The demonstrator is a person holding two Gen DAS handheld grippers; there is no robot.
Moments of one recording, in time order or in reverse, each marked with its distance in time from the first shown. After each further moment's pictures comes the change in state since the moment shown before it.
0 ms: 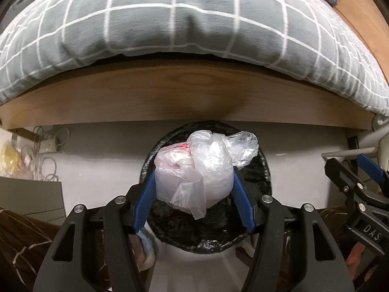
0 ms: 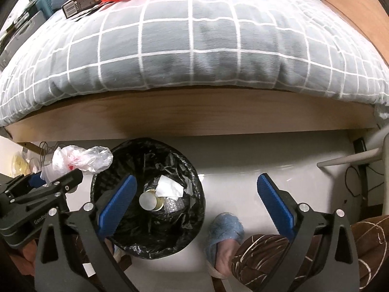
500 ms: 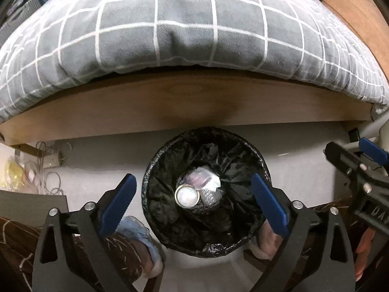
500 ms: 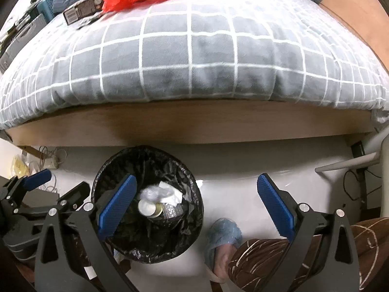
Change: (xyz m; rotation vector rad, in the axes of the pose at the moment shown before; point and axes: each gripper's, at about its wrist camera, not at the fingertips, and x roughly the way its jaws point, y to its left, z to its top) left arm -0.017 -0.012 0.002 0.062 -0.055 0.027; right arm -0.014 -0.001 0.009 0.001 -0.051 -0.006
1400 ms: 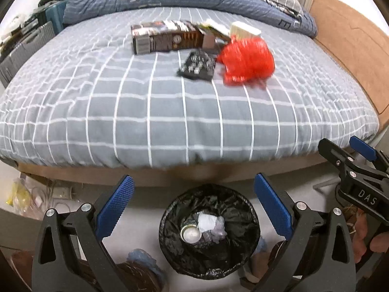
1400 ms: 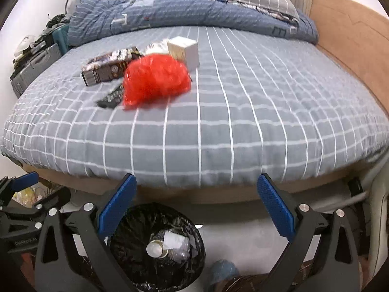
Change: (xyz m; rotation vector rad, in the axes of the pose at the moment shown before) left arm -0.104 0.032 0.058 -0.018 -0.239 -0.027; right arm -0.081 0.011 0.073 -0.039 -0.260 0.020
